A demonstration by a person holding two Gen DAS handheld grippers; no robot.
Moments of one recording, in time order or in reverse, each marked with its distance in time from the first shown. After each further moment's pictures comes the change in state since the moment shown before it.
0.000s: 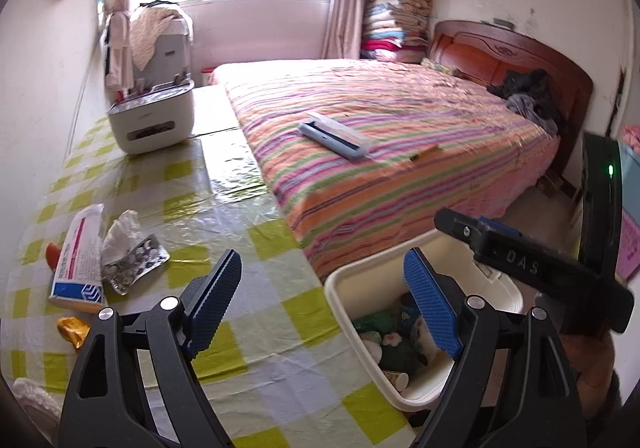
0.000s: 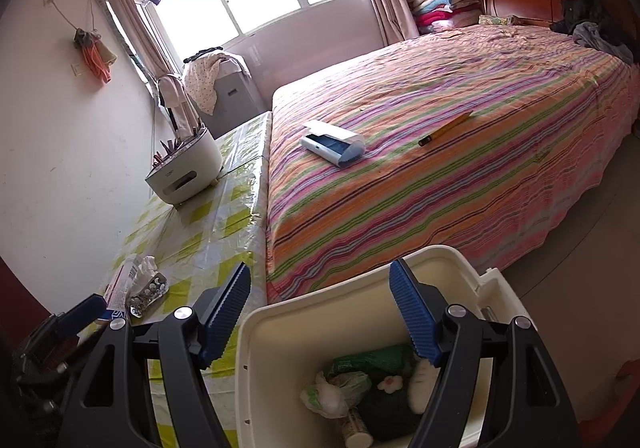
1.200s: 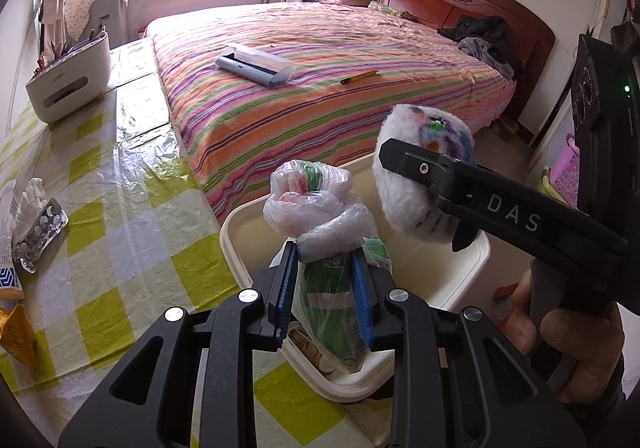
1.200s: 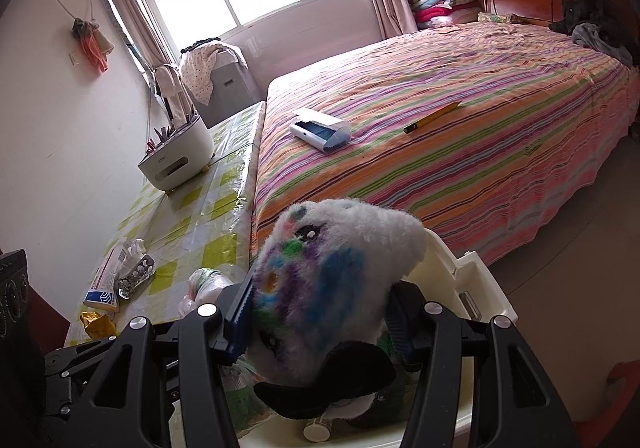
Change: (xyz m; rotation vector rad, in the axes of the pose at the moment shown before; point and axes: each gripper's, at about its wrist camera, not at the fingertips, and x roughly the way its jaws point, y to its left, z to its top) left arm 0.062 -0.057 -0.033 0.105 0.208 -0.198; right arm -0.008 -0.018 -0.013 -0.015 0.015 -0.037
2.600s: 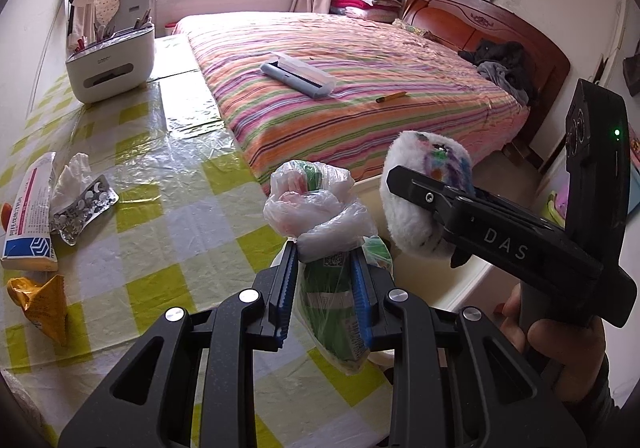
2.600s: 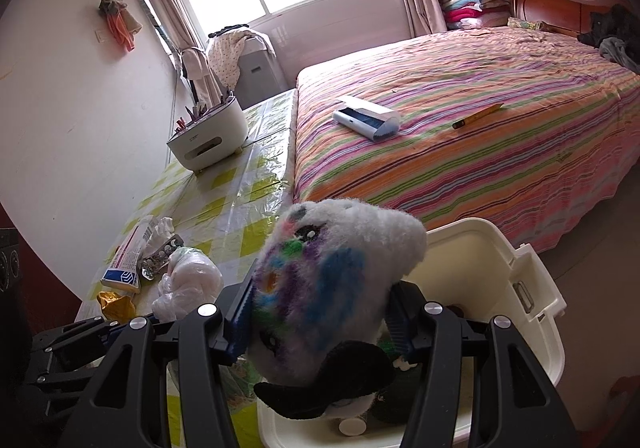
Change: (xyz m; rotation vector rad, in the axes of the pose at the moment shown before) left arm -0.042 0.039 -0.012 -0.089 -0.042 0.030; right arm 0.004 0.039 -0.011 -0.066 0.027 0.064
